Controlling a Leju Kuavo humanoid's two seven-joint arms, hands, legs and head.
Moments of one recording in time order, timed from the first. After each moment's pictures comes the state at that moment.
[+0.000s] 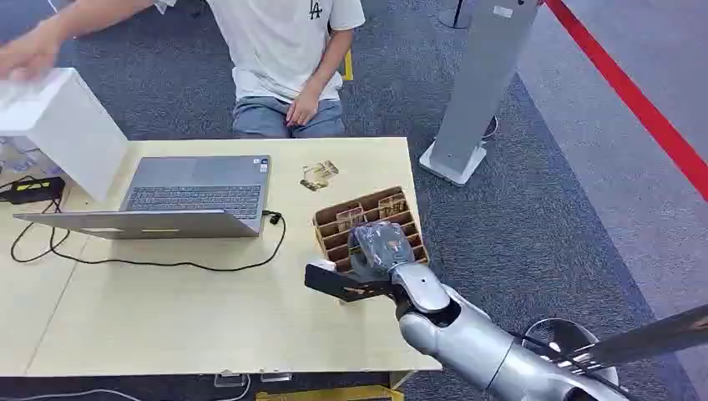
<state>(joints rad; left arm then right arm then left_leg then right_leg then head) -0.11 0.12 -1.10 -0.20 1.27 0.17 -0.06 -0.57 -0.15 0.93 -1.25 0.80 -0.14 0.45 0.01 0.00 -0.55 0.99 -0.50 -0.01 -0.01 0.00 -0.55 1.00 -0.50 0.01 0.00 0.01</state>
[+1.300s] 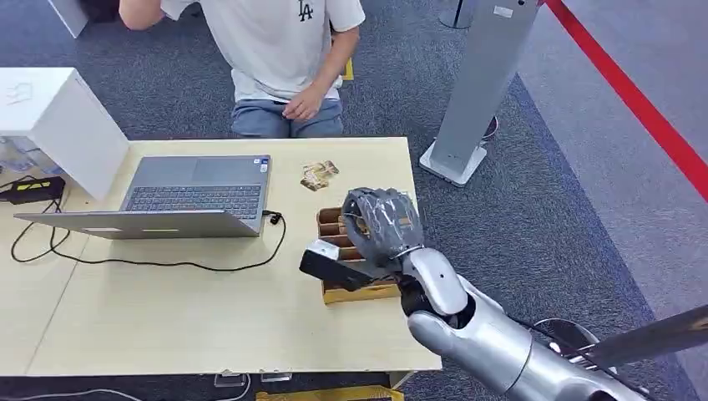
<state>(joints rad) -0.10 0.13 -1.11 -0.20 1.29 0.16 -0.09 -0.58 -0.21 0.88 -1.55 0.92 -0.30 0.42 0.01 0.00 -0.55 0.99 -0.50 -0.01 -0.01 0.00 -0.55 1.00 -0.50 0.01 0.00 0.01</state>
